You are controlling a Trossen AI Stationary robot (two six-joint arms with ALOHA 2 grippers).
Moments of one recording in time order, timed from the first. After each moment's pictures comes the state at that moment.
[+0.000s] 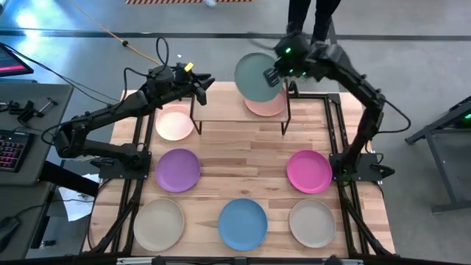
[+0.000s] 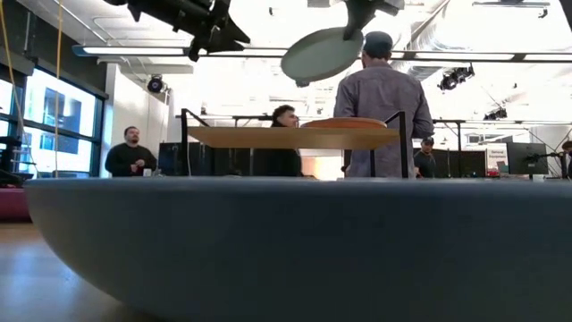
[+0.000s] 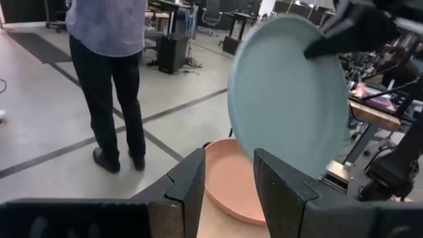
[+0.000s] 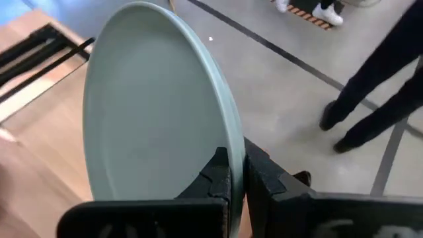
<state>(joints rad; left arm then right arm) 0.58 1.18 1.00 0.05 -0.01 -0.21 -0.50 1.74 2.24 -1.30 0.35 0.25</state>
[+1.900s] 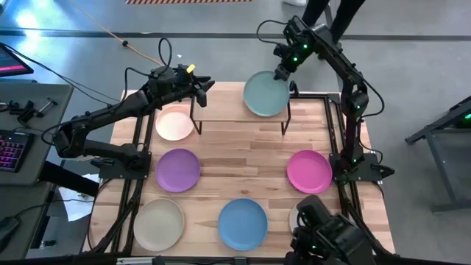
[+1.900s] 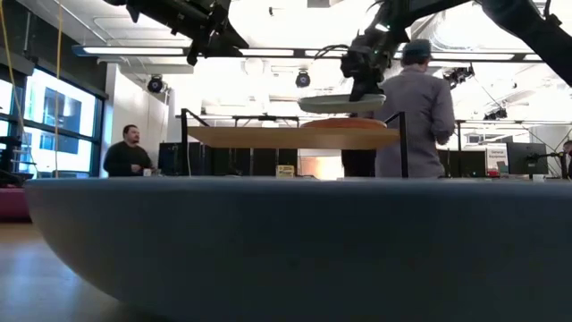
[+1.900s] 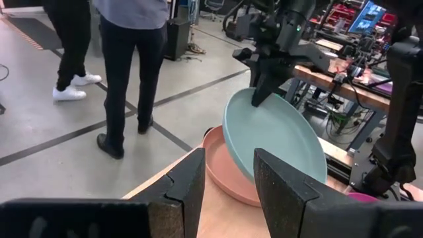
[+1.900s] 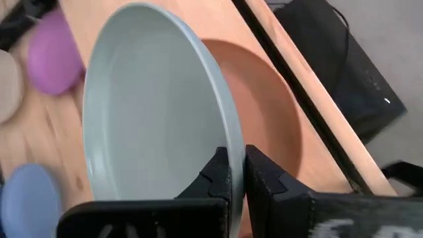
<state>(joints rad) 0.58 1.18 1.00 0.00 -0.01 -0.21 -0.96 2.05 2.24 -1.48 -0.51 -0.32</state>
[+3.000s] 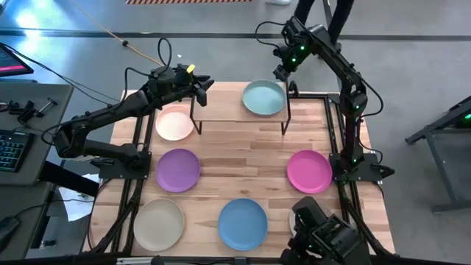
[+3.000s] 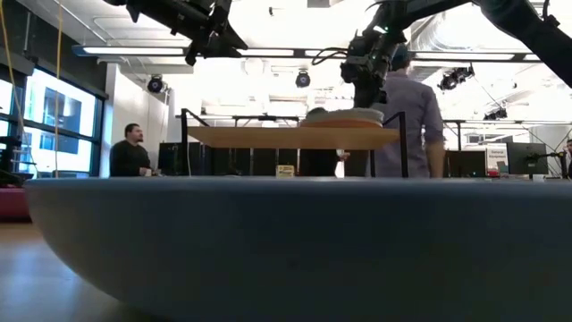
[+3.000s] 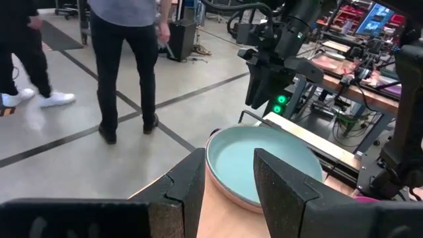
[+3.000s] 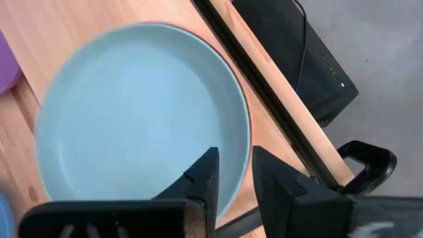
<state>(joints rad) 0.58 1.18 1.00 0.00 -0.04 -0.21 -0.94 2.06 2.24 -1.46 -0.35 -0.28</state>
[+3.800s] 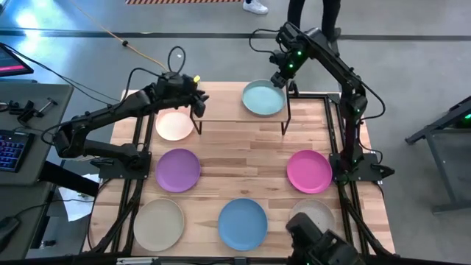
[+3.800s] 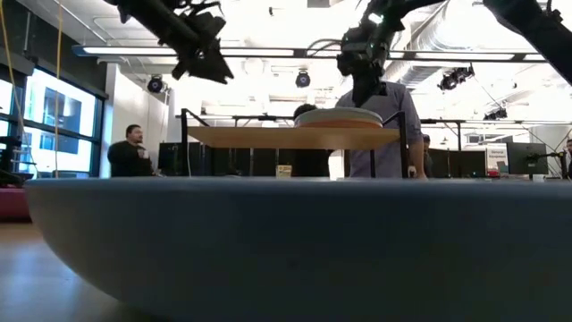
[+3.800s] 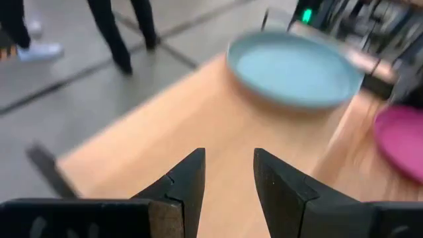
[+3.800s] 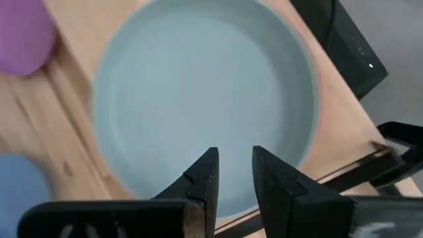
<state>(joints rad) 0.58 1.18 1.00 -0.35 -0.04 -0.15 -0.84 2.01 2.24 -1.55 -0.35 -0.21</state>
